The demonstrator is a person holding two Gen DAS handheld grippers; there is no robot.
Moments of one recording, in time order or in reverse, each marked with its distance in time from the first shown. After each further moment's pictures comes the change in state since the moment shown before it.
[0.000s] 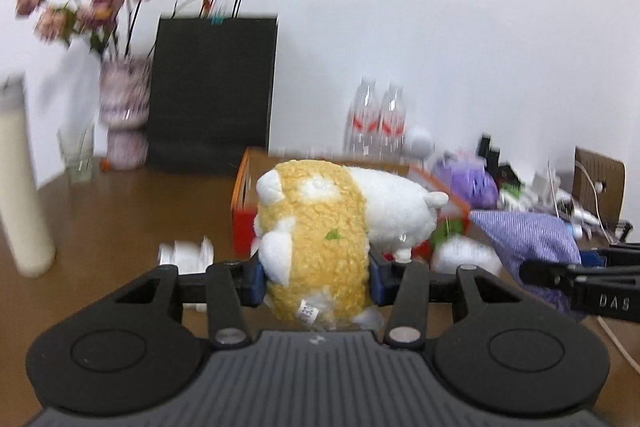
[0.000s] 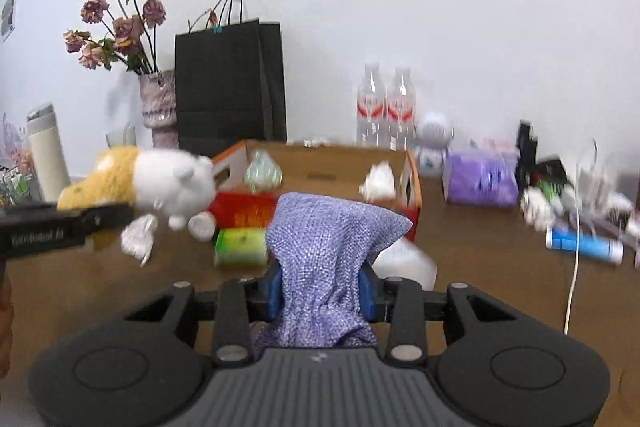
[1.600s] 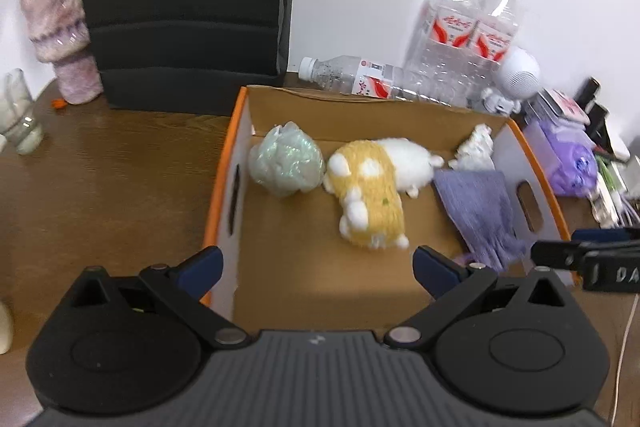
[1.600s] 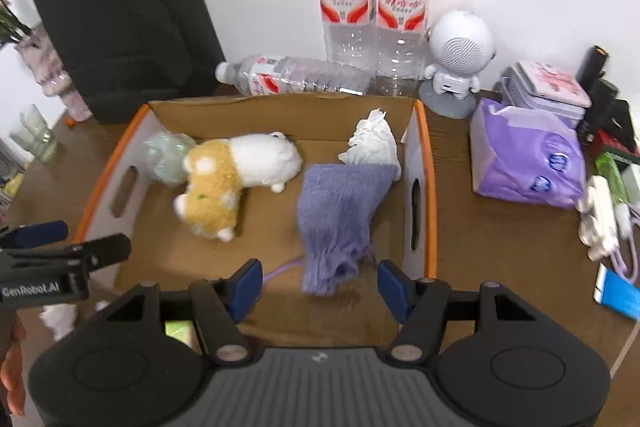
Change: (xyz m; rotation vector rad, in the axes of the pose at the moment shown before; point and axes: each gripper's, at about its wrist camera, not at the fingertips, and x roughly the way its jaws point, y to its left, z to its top) left arm 0.235 0.024 0.119 -0.052 0.578 0.112; right arm 0.234 -0.057 0.158 0.133 0.576 0.016
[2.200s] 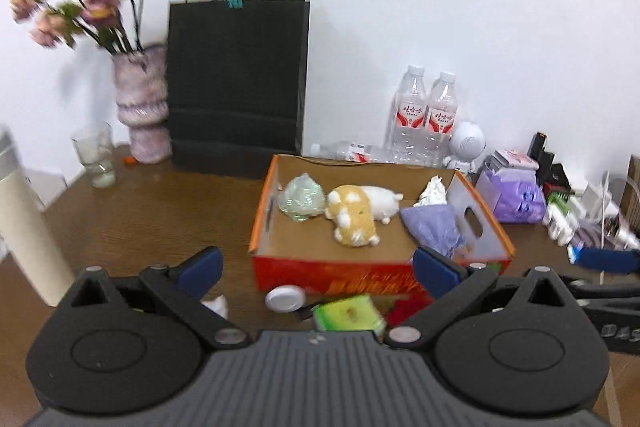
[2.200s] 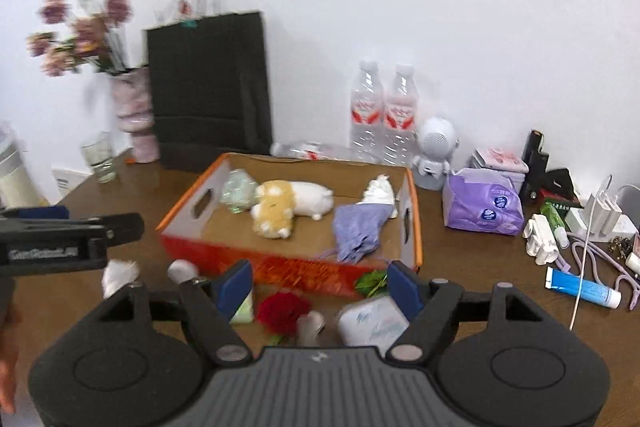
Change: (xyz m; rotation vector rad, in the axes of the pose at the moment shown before) left arm -0.135 -0.011 -0.148 0.010 -0.416 0.061; right arm -0.119 0.042 -0.176 -0.121 -0.452 -0.023
